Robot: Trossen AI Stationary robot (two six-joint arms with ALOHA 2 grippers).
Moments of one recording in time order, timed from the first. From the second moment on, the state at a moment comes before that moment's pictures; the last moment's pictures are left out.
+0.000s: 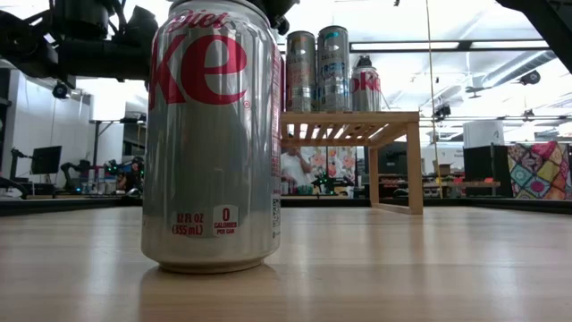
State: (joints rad) left arm 0.37 0.86 0.27 0.68 0.03 0.05; right arm -0.17 2.03 2.14 -0.57 0.25 -0.27
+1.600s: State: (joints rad) left arm 0.37 0.85 0.27 0.72 -0.04 0.05; right arm -0.16 2.03 2.13 -0.62 0.25 -0.25
